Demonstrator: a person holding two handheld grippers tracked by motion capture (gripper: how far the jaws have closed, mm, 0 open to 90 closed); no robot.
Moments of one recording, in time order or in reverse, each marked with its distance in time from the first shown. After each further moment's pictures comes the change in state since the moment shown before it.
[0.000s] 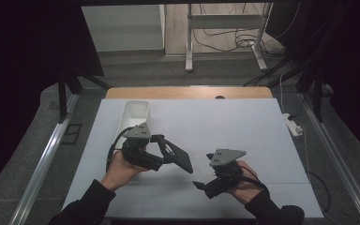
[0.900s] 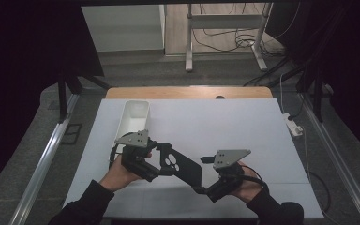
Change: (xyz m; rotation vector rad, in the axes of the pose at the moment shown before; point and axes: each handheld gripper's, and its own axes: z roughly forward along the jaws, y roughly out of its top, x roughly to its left) left arm -0.005 -0.009 -0.004 -0.086 -0.258 0.108; right arm 0.001 0.004 -0.010 -0.087 0.178 -0.035
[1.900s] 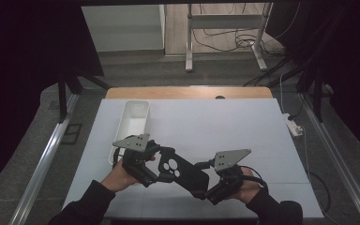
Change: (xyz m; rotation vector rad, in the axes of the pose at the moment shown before) left arm 0.001 -0.008 0.006 -0.074 -0.167 0.057; right arm 0.005 0.004 -0.001 -0.048 0.145 0.000
